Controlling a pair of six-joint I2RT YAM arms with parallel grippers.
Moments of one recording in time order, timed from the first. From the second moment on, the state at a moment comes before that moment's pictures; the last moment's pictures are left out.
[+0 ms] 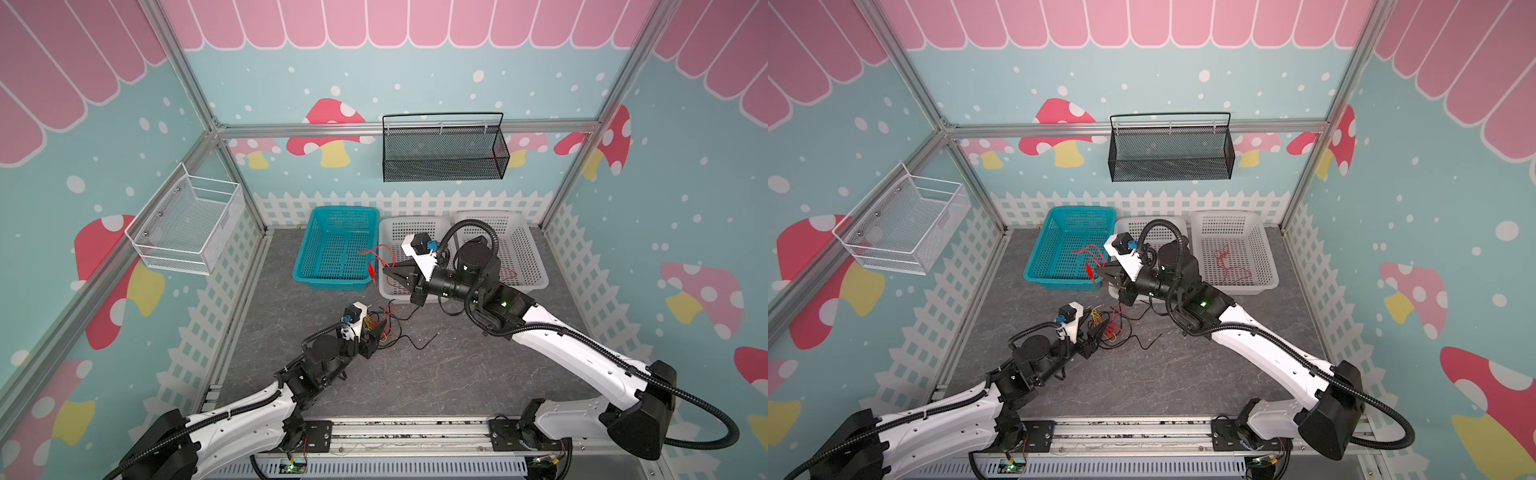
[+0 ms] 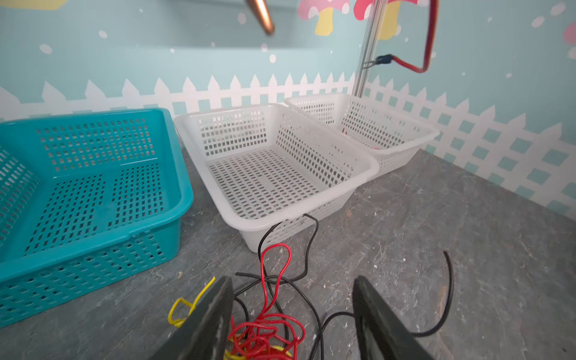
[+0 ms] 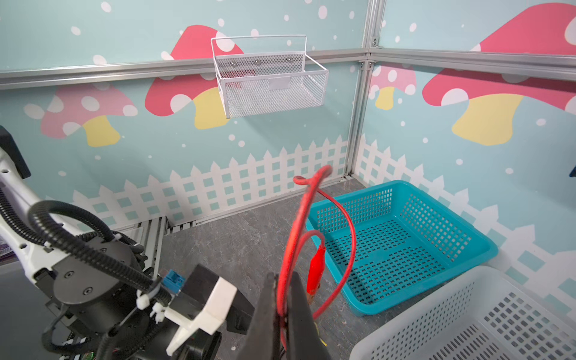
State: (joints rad) left arm -0.81 0.90 0.22 0.54 -0.21 -0.10; right arm 0.81 1.30 1.23 -0.01 -0.39 -0.03
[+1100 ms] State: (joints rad) left arm -0.81 0.84 0.21 0.50 -0.28 -0.20; right arm 0.51 1.85 1.53 -0.05 -0.19 0.00
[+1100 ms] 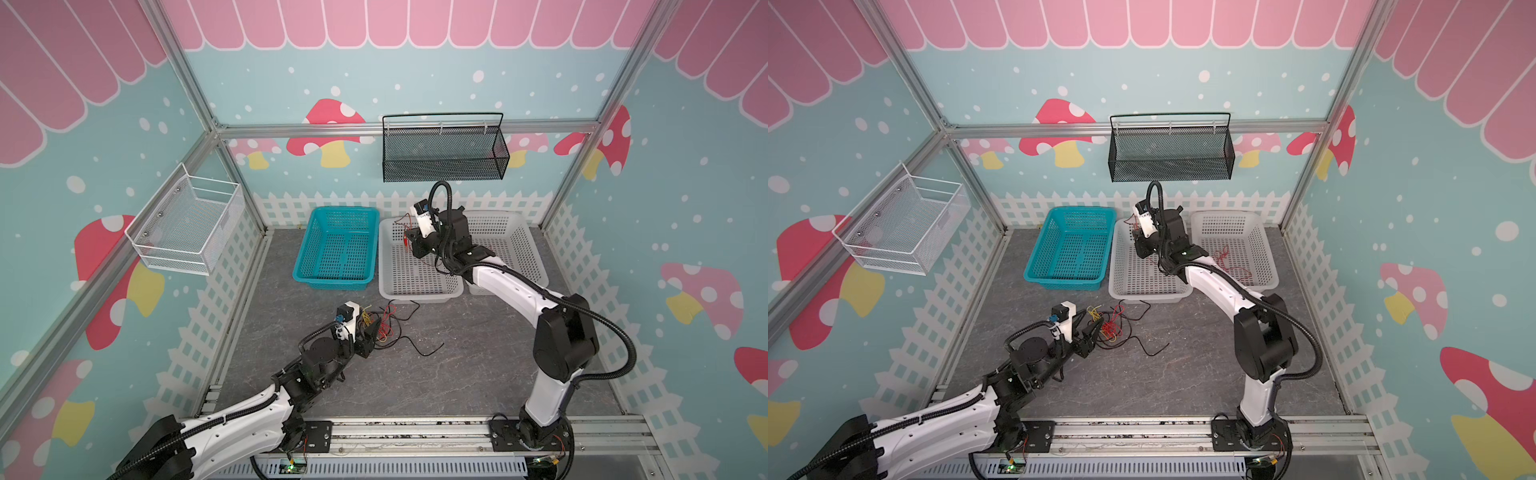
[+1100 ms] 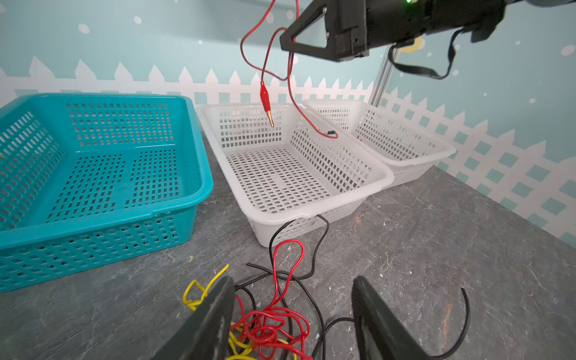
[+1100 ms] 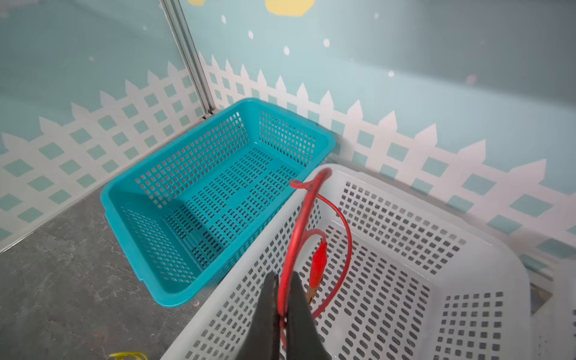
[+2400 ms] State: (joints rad) left arm -0.81 0.85 0.20 0.49 -0.34 -0.22; right arm 0.49 2.04 1.55 -0.11 -0.29 -0.02
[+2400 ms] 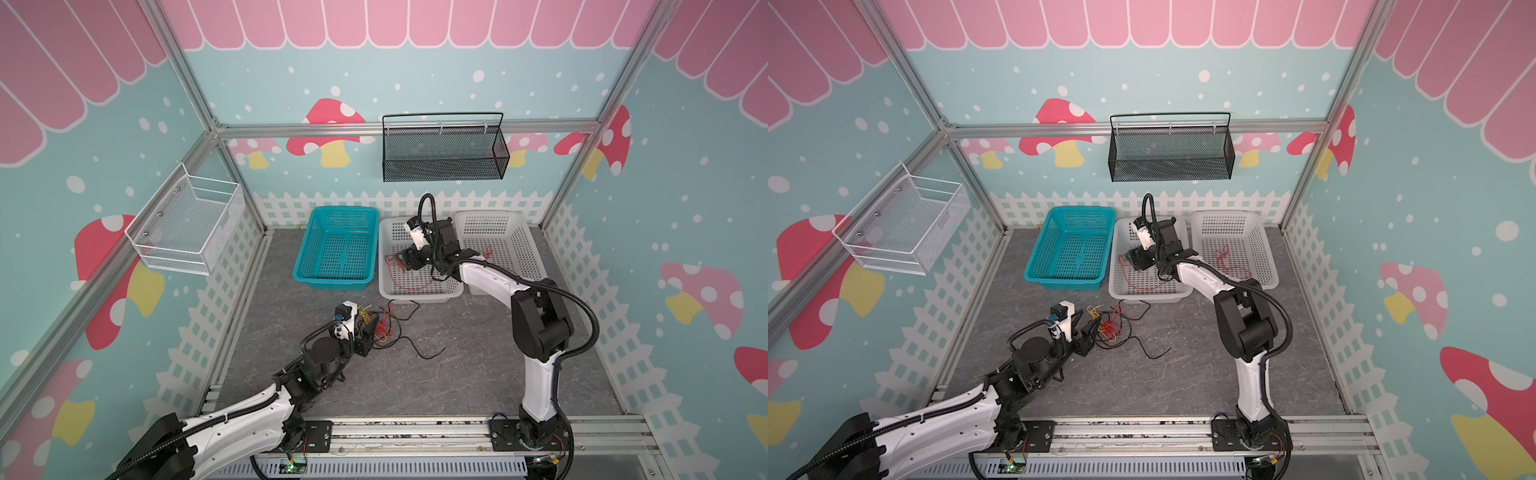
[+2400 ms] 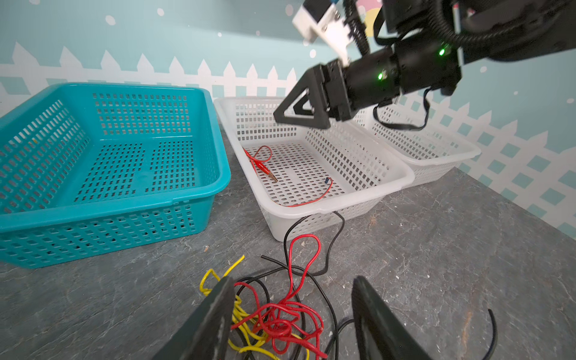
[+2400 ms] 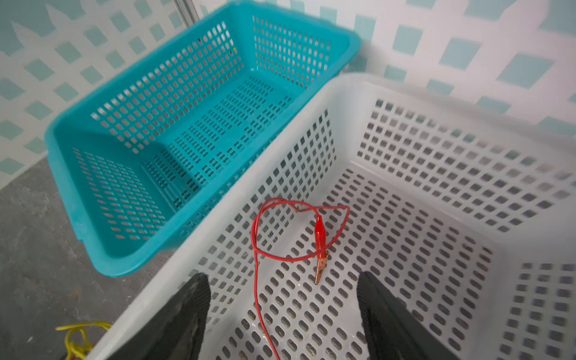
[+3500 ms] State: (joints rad) left arm -0.80 0.74 0.18 0.41 -0.38 -0.22; right arm 0.51 2.37 1.87 -0.24 -0.25 -0.09
